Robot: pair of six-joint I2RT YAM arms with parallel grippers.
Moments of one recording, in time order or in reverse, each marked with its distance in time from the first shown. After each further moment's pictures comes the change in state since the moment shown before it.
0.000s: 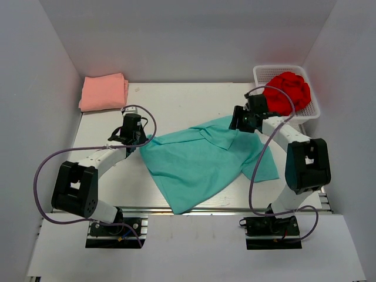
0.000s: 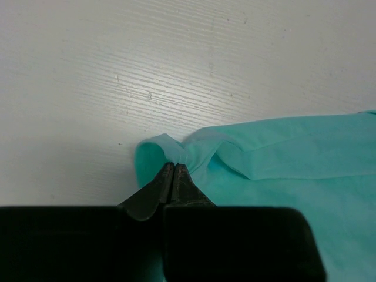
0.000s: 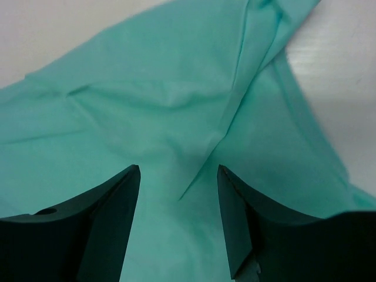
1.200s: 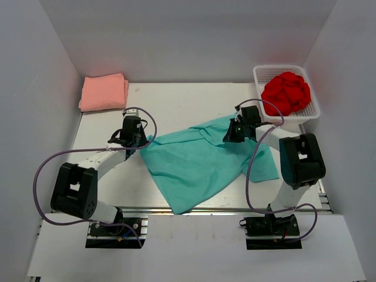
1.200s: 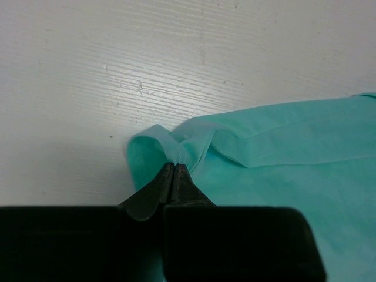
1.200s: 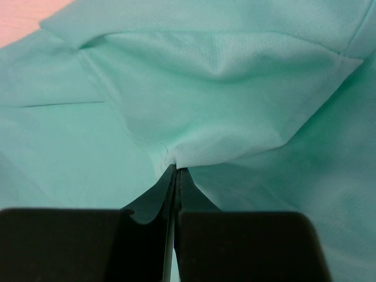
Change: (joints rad) left arm 0.000 -0.008 -0.039 0.026 0.052 0.011; right arm 0.039 0.063 -0.165 0.188 -0.206 0.056
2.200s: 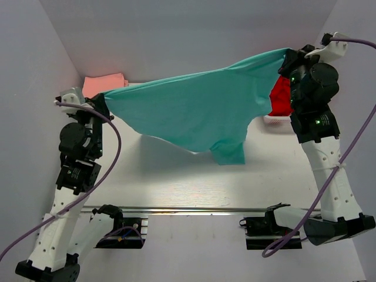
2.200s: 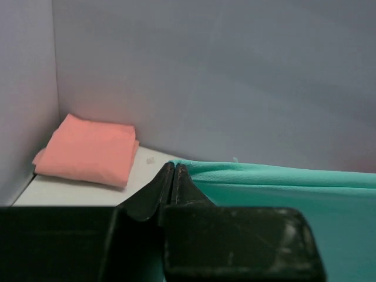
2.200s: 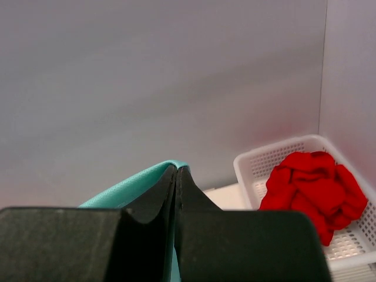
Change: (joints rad) left arm -0.006 -0.665 0.266 -0.014 -0.243 0.219; right arm -0.019 -0.561 0.553 -0.009 0.689 -0.107
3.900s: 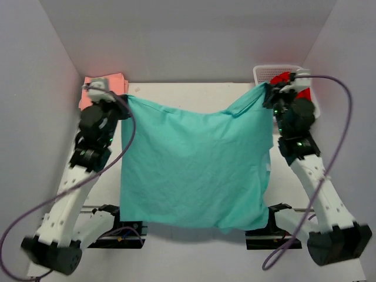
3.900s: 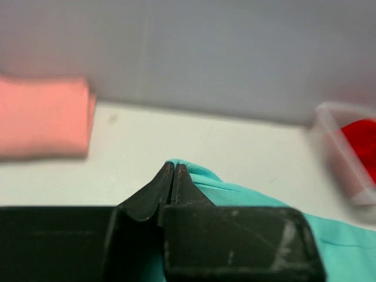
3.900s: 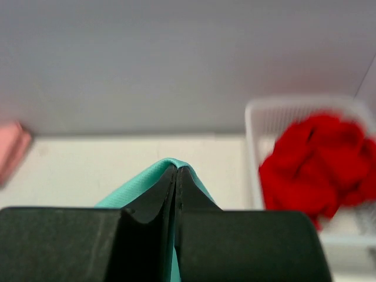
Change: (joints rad) left arm 0.001 0.122 0.021 -0.019 0.260 -0.027; right arm -0.009 -0.221 -0.514 0.268 -0.241 -0.156
